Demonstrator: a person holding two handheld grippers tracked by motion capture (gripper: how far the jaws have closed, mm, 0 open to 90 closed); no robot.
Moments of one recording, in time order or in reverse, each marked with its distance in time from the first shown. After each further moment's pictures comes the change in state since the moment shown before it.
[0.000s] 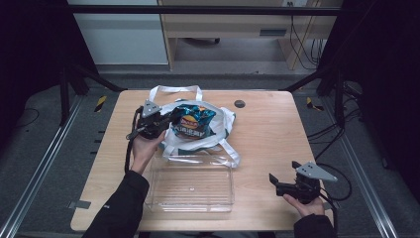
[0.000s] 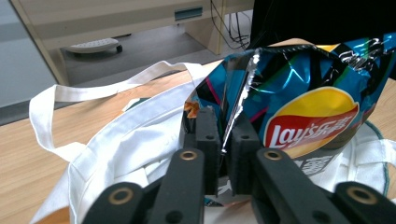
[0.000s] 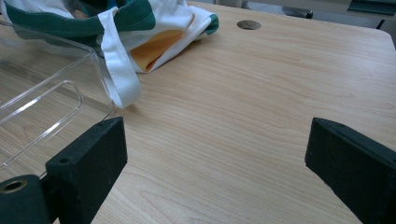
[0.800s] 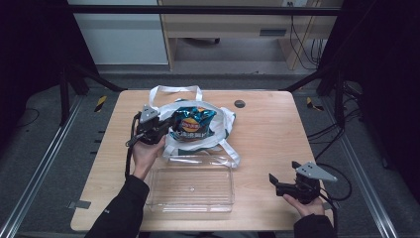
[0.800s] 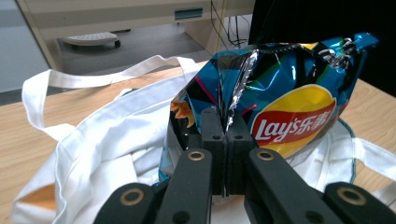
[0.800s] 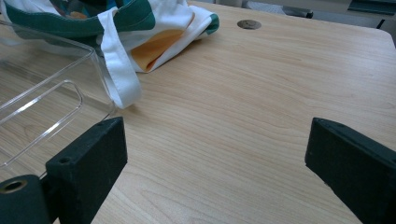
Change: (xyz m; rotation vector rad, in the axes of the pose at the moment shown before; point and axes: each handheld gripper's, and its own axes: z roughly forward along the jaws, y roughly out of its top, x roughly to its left) left arm -0.013 -0.009 -0.017 -0.013 -0.003 -0.060; right arm 0.000 0.000 0.000 0.003 -0.001 -0.003
